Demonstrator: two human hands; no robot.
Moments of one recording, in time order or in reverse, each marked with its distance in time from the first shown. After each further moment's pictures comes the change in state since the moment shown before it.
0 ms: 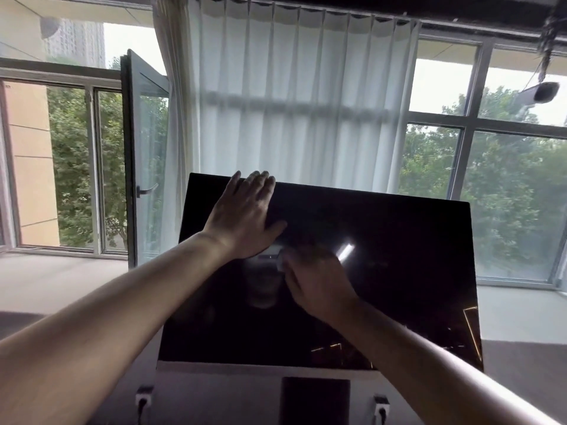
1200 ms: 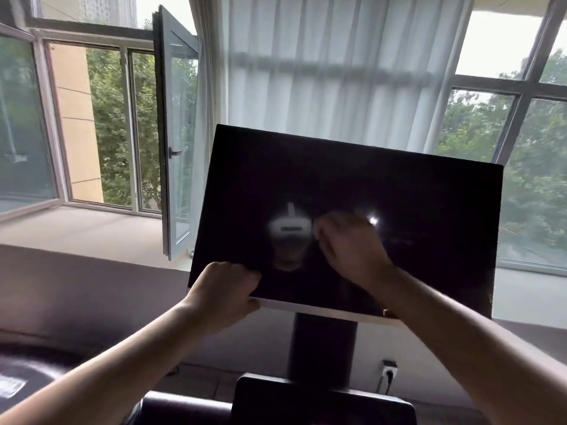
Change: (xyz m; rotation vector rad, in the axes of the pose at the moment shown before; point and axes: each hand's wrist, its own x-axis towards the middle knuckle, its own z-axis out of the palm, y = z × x) left_hand -0.177 0.043 0.031 0.139 -0.401 -0.013; right_hand -0.035 0.018 -0.011 -0.105 -0.044 -0.085
